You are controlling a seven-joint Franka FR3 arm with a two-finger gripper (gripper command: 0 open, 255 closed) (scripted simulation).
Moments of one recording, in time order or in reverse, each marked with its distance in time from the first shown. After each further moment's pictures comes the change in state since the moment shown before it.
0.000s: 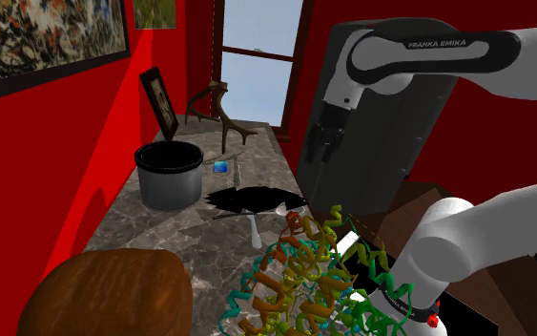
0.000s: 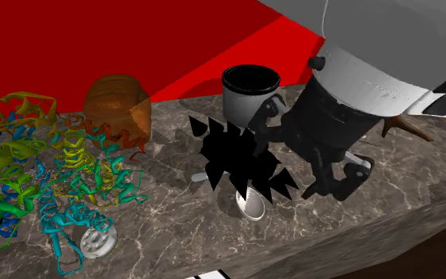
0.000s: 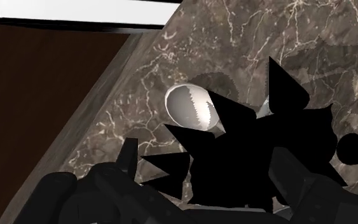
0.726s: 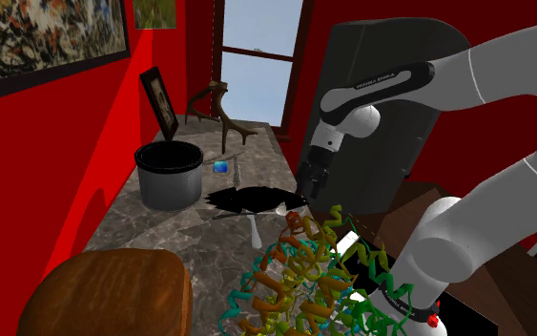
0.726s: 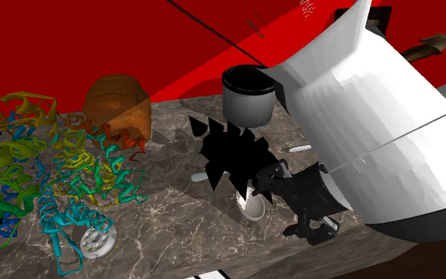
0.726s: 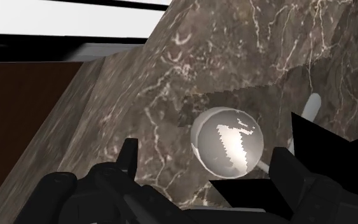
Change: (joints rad) arm 0.032 0.271 -0.153 -0.134 0.171 0.197 -0.223
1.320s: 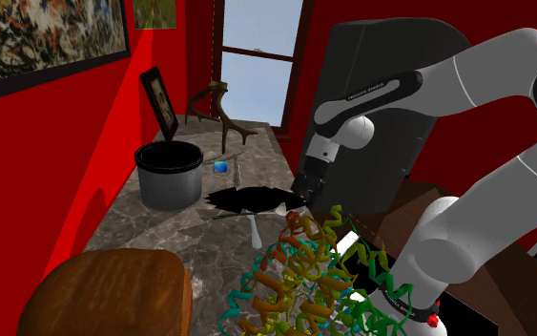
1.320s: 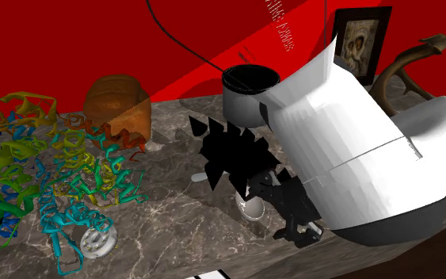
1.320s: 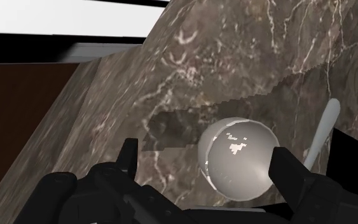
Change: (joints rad) arm 0.025 0.044 0.011 -0.054 0.046 0.094 -0.027
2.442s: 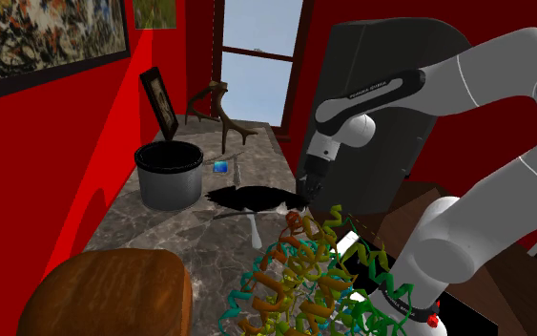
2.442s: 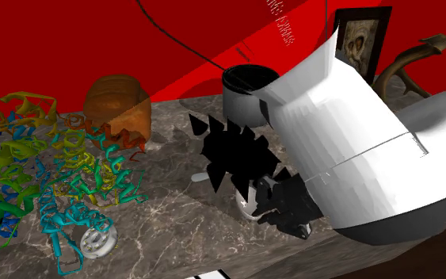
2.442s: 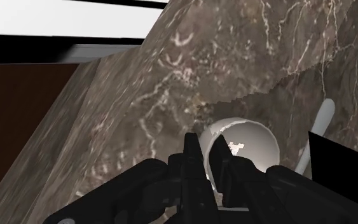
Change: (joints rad) arm -0.003 -0.014 0.001 0.004 -0.007 -0.016 0.010
